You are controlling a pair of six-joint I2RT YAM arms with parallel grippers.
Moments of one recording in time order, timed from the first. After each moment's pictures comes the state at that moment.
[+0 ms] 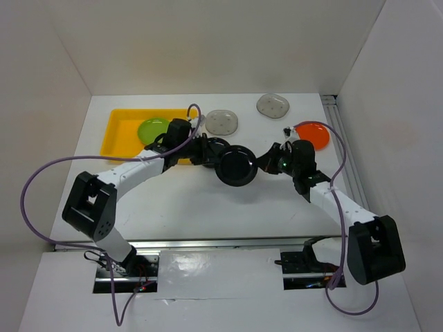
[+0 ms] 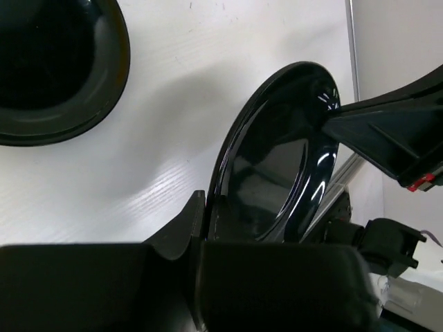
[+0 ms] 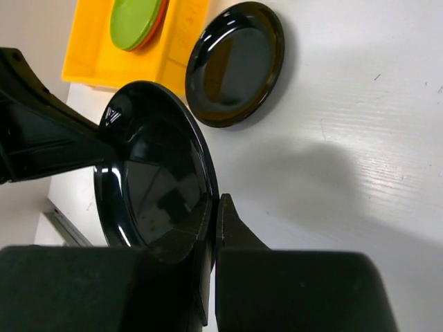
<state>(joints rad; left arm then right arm) -0.48 1.61 1.11 -0.13 0.44 -0.64 0.26 1.18 0.61 0.17 -0.40 0.60</state>
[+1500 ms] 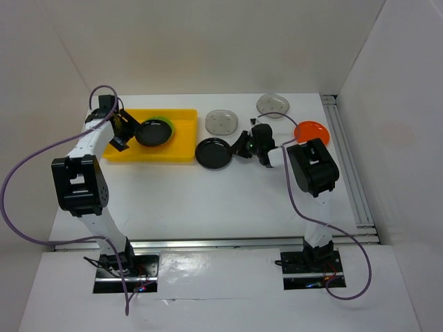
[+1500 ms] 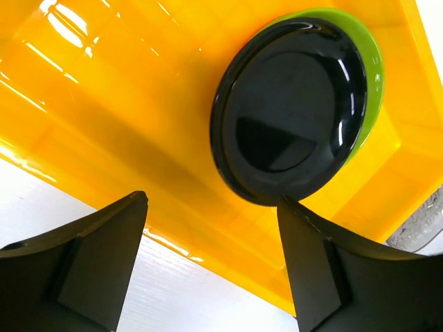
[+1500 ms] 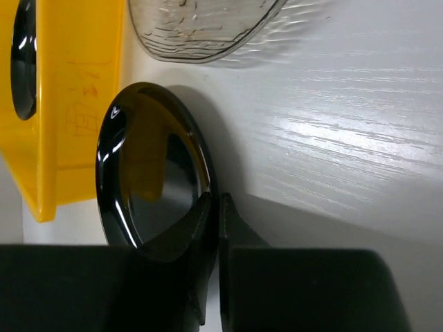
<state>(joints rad) 0.15 1.82 1.46 -0.61 -0.03 -0.77 0.34 2.11 1.12 0.46 -0.37 0.69</state>
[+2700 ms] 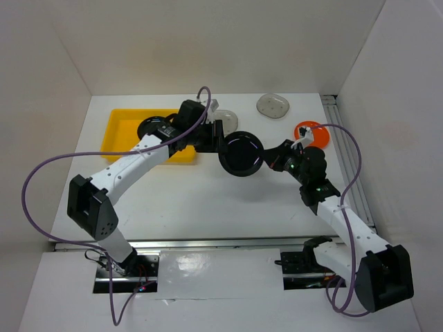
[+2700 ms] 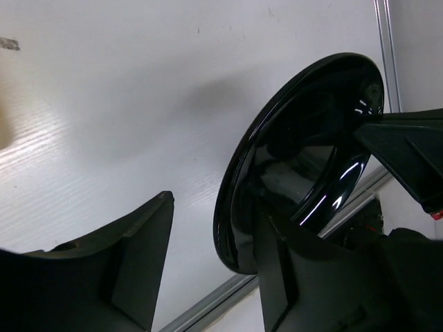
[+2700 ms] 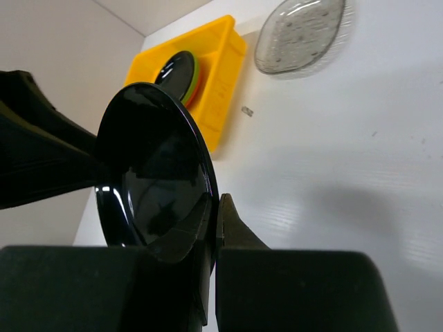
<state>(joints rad) -0.59 1.63 1.52 -0.60 0.18 -0.52 0.27 0.96 0.55 0.24 -0.24 0.69</state>
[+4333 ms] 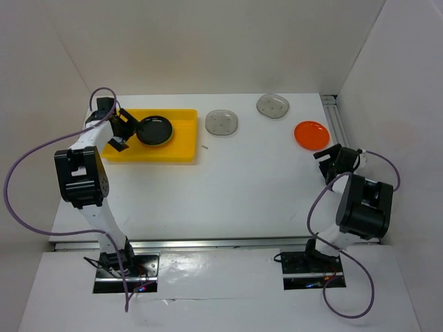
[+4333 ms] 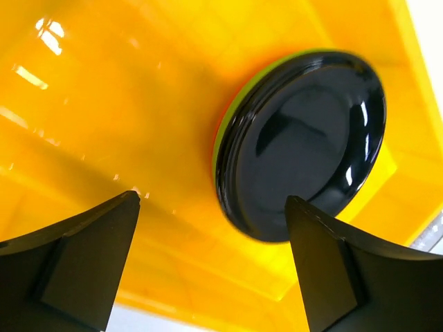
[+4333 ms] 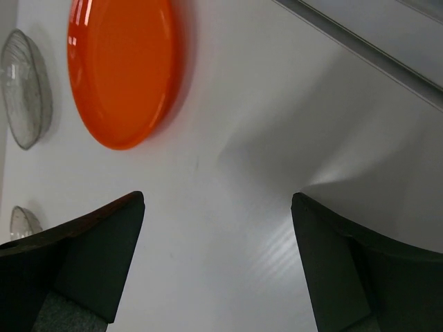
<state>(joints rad) 0.19 1.95 1.49 -0.47 0.07 -0.74 -0.38 1.53 0.56 0.34 -0.05 0.82</state>
